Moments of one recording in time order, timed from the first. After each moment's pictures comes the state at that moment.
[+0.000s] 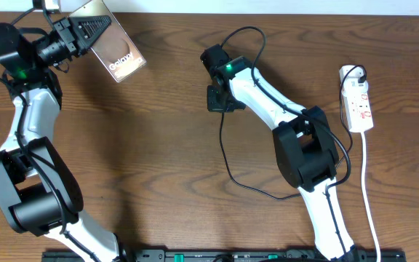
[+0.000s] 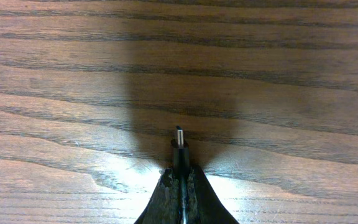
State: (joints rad) left arm 0.36 1.89 1.34 0.75 1.36 -1.19; right arm 0.55 2.38 1.94 -0.95 0.01 0.55
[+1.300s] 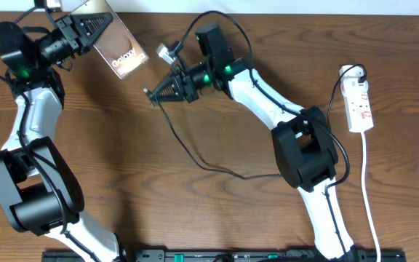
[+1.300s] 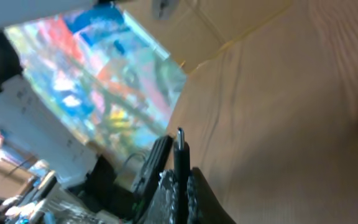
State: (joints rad) left arm 0.34 1.89 1.34 0.75 1.30 -1.21; right arm 0.55 2.38 1.92 -0.09 -1.46 0.18
